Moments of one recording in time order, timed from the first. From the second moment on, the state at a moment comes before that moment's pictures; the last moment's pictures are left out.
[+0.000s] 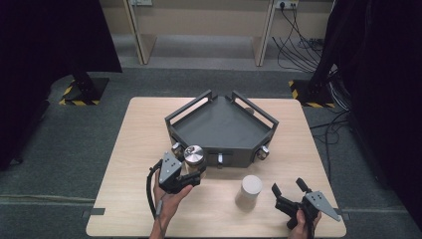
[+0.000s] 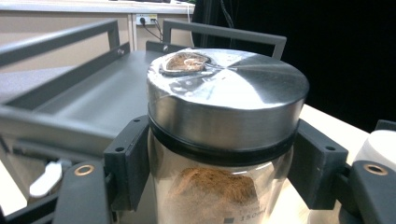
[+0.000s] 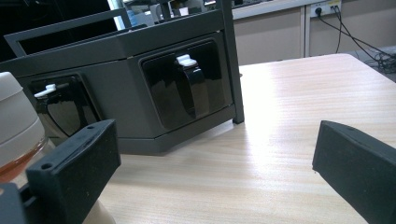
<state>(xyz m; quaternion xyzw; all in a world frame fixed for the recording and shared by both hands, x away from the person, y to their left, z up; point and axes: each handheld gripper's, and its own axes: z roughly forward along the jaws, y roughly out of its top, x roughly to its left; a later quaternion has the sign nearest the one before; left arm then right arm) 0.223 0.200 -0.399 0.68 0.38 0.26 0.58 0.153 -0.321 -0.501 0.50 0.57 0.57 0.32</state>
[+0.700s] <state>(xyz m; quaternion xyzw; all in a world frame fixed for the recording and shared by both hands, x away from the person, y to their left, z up) 0.267 0.192 -0.336 0.68 0.37 0.24 0.59 0.155 -0.321 -0.501 0.50 0.57 0.57 0.32</state>
